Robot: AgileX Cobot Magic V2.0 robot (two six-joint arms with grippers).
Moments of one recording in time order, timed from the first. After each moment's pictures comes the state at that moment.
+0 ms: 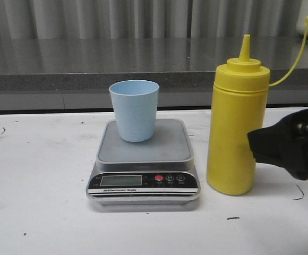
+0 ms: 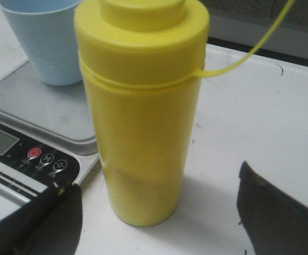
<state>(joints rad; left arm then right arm) -0.48 0.34 -0.76 0.04 0.94 -0.08 0.55 1.25 -0.17 0.25 -0.66 -0.13</state>
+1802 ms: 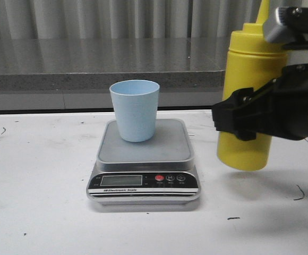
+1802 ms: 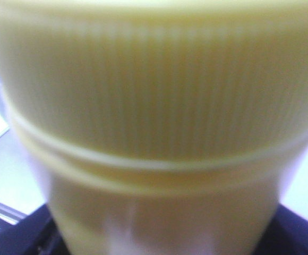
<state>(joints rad) -0.48 0.34 -0.76 0.04 0.94 -0.08 0.51 1.49 -0.36 0.19 -0.79 -0.01</state>
